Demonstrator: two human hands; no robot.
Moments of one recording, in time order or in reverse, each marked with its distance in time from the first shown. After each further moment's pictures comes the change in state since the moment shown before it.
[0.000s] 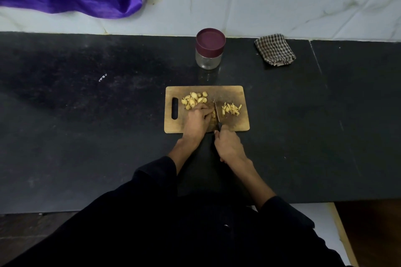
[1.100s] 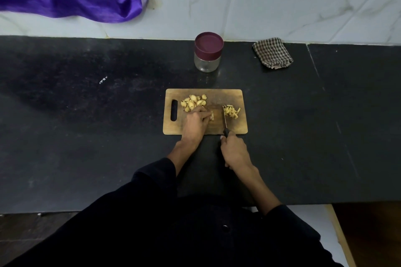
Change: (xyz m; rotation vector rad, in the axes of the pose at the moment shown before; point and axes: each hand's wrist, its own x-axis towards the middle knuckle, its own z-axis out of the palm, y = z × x) left_hand -0.005 0.005 0.000 0.015 0.024 -0.013; right_hand -0.008 0.020 -0.008 0.050 -0.013 0.099
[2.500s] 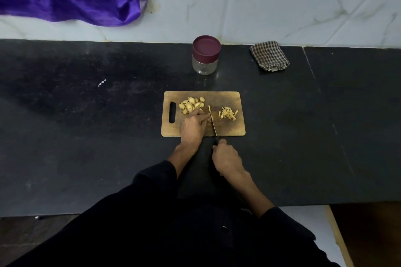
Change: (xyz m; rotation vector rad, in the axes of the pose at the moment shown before) left_hand -0.005 0.001 0.002 0.012 0.025 -0.018; right_hand -0.009 -0.003 0.014 -0.111 -0.040 -0.036
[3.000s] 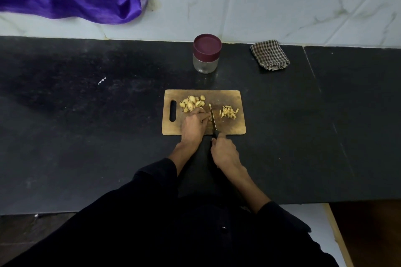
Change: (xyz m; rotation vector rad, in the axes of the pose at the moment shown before) left_hand 0.001 -0.004 0.001 0.027 -0.027 0.012; right_hand 0.007 -0.008 0.001 0.045 0.062 -0.023
